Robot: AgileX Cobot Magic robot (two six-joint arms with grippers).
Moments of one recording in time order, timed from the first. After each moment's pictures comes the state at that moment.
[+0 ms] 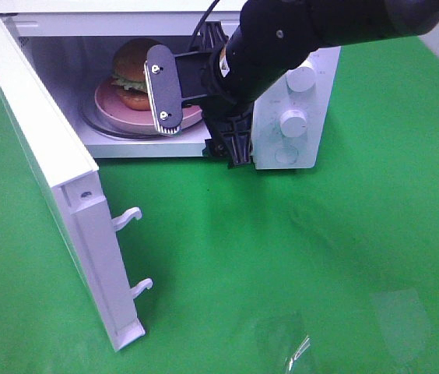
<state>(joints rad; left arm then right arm) 0.00 0.00 -0.50 -0.09 1.04 0.05 0.69 1.95 -1.40 -0.35 0.38 -0.94</state>
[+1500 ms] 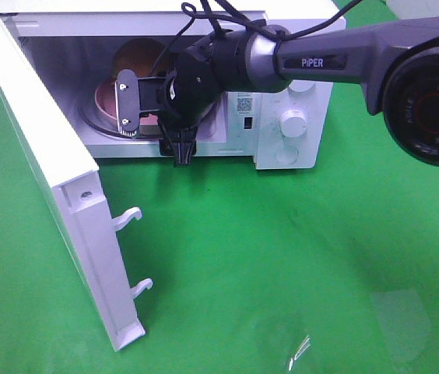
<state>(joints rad) 0.00 0.00 -0.50 -0.09 1.04 0.05 0.66 2.43 -1.94 -0.28 0.36 -0.89</state>
